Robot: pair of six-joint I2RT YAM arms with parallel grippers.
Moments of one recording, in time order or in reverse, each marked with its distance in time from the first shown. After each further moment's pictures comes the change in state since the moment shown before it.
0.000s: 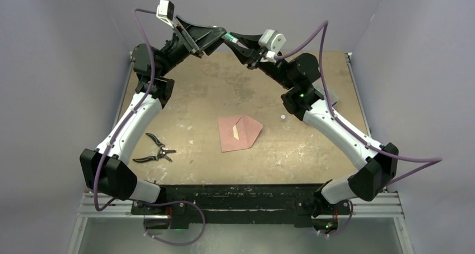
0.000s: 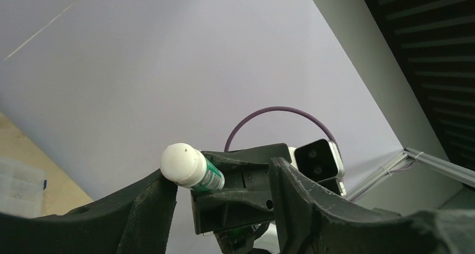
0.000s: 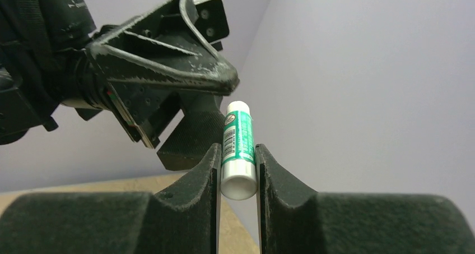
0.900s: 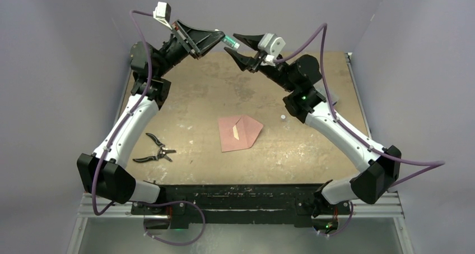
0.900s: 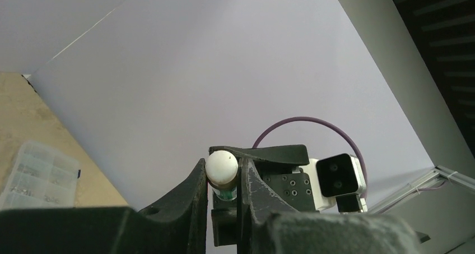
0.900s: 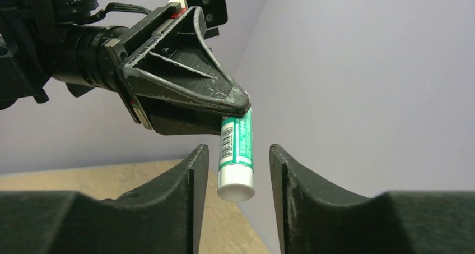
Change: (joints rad) left arm 0.028 -0.037 -0.006 -0.150 -0.027 0.108; right arm -0.004 -0.034 -0.030 -0.066 0.011 -0.037
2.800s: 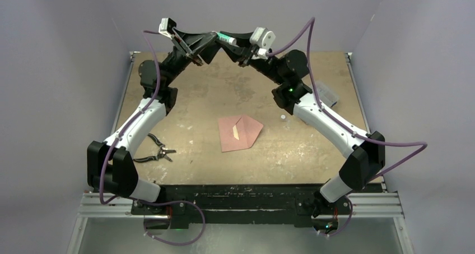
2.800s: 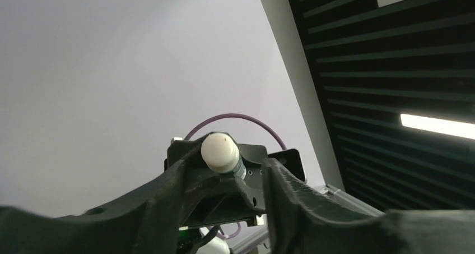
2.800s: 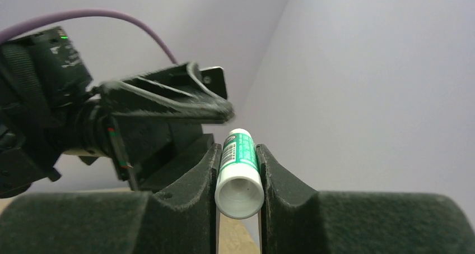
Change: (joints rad) left arm 0.005 0.055 -0.205 0.447 -0.058 -0.499; right arm 0.006 0.148 0.082 0.158 -0.072 0.068
